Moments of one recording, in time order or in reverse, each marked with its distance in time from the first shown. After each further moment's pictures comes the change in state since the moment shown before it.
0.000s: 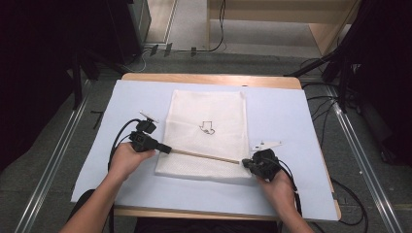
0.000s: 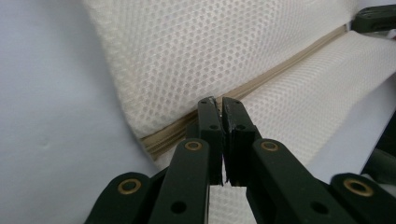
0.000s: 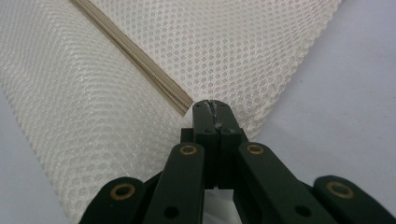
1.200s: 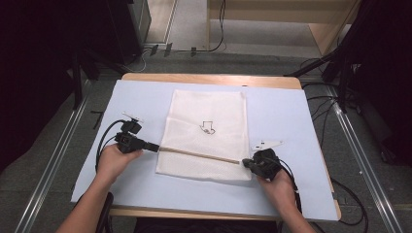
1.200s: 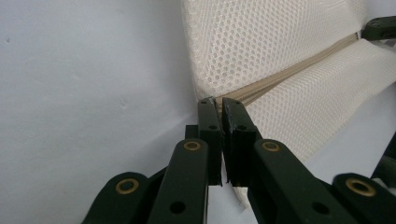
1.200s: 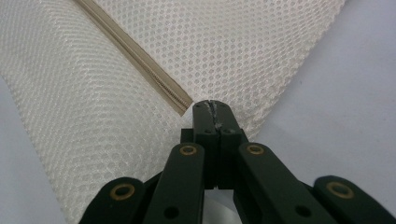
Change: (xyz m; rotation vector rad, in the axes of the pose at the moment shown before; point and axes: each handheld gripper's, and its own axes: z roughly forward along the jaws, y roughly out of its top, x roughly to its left) left arm 0.024 -0.021 -0.024 -0.079 0.022 -0.031; right arm -0.002 0.000 -0.001 0.003 0.012 -0.007
